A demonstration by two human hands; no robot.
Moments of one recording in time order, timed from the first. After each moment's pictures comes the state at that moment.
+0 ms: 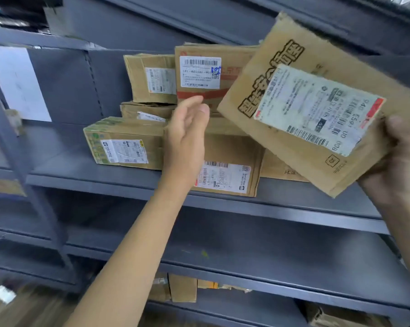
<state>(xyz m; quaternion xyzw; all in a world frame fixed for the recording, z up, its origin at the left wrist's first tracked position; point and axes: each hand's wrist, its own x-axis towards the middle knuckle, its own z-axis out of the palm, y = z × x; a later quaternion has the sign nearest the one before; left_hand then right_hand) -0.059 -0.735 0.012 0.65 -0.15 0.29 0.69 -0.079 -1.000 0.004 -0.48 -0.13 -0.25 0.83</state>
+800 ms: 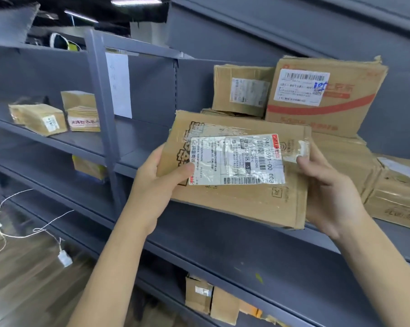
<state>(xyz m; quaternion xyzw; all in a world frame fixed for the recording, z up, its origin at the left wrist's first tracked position) -0.108 -0.558 -0.030 0.68 0.02 0.25 0.69 -0.049 -0.790 -0.007 -0.54 -0.28 0.08 0.79</state>
